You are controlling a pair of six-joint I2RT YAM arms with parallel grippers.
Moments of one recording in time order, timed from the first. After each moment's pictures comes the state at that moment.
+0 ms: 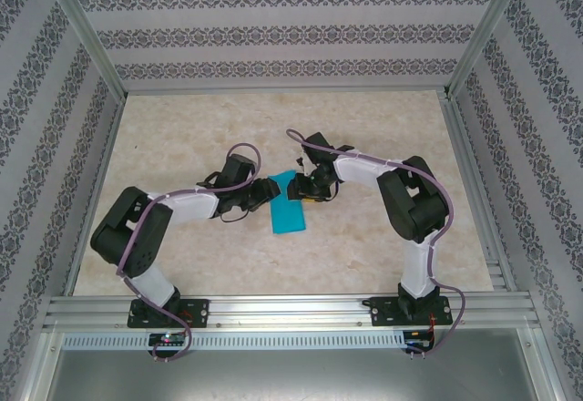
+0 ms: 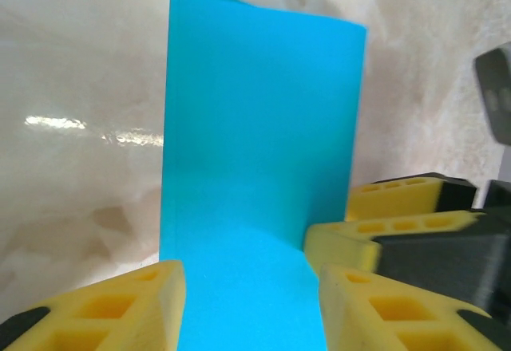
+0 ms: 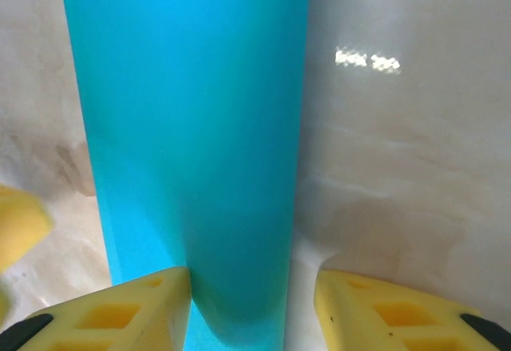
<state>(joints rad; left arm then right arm) -0.52 1.65 0.79 0.03 0.34 -0.99 0.55 1.99 1.27 -0.56 -0.39 0.44</state>
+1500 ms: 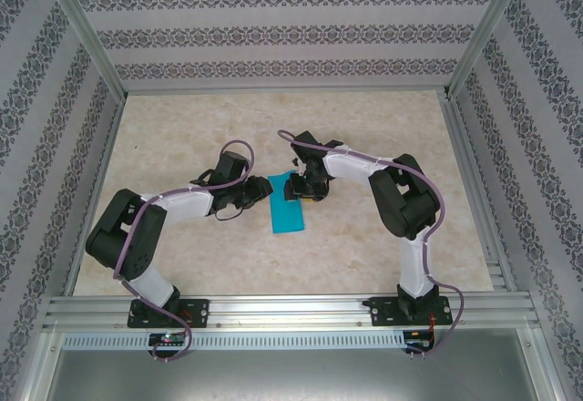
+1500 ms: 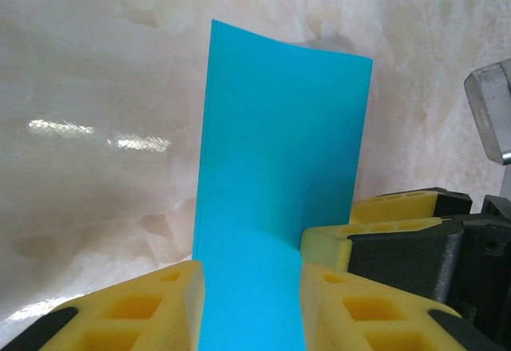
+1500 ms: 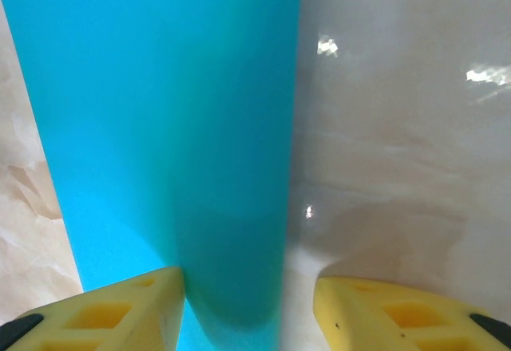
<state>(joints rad) -0.48 1.64 0.80 -0.01 0.35 -0.97 0.60 2.06 1.39 -0.70 -0.28 0.48</state>
